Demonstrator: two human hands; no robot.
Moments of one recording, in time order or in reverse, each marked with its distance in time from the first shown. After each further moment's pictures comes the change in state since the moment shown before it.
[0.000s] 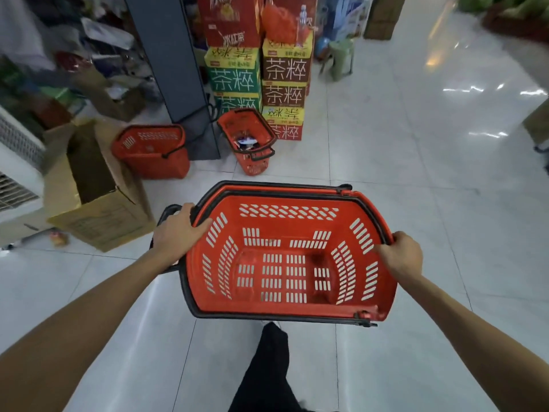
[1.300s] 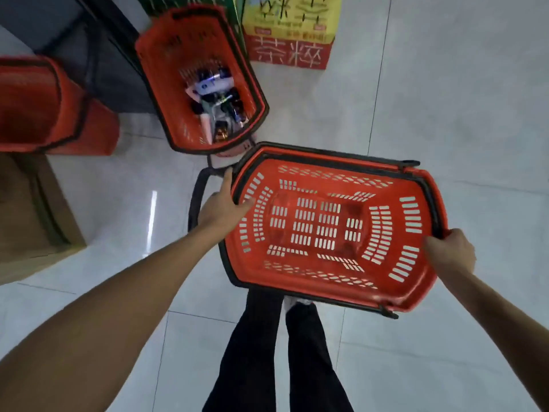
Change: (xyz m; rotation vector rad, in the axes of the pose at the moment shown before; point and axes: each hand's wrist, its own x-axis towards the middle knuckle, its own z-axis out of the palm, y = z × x) left_hand 0.642 0.237 0.149 -0.224 -0.307 -0.108; right_hand 0.624 -0.224 0.093 -0.182 -0.060 0.303
